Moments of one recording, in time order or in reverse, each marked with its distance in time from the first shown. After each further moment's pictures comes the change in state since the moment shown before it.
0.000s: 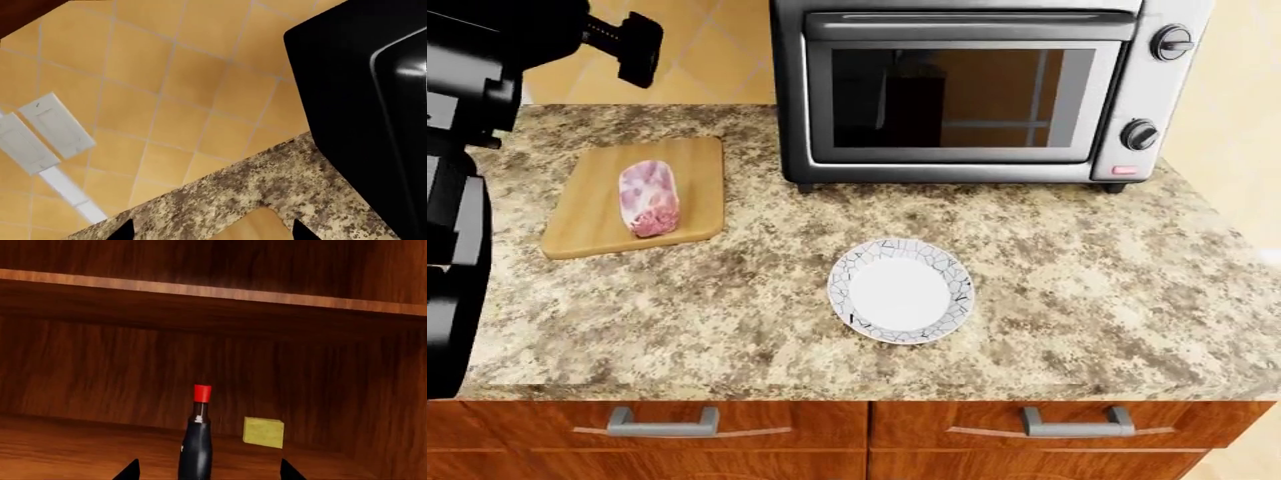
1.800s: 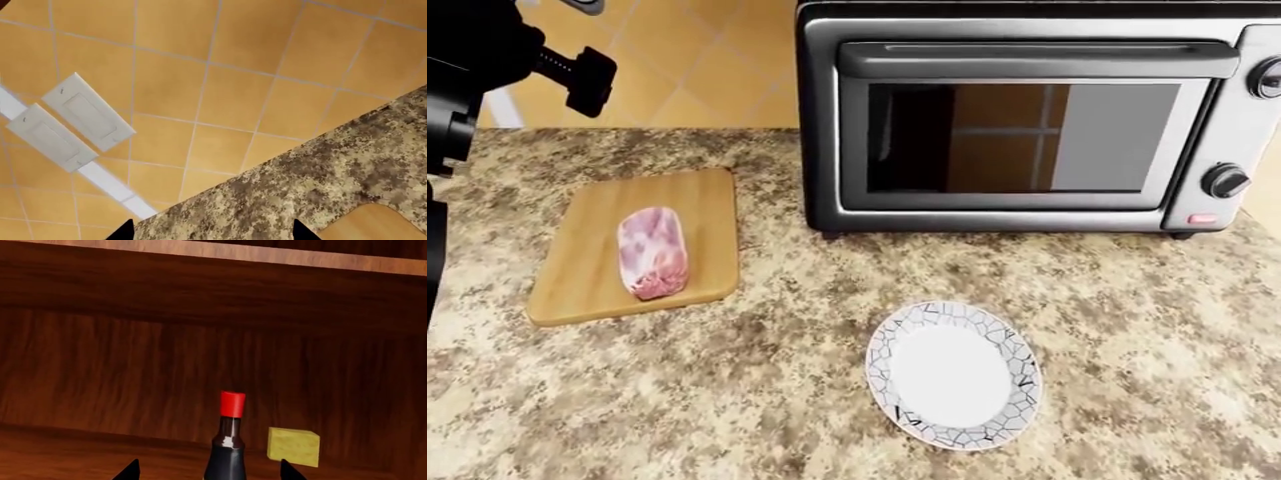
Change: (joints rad) left arm 0.012 -0.083 0.194 -0.055 -0.038 0.073 -0.008; right arm 0.003 -0.004 0.004 0.012 -0.007 -0.006 0.003
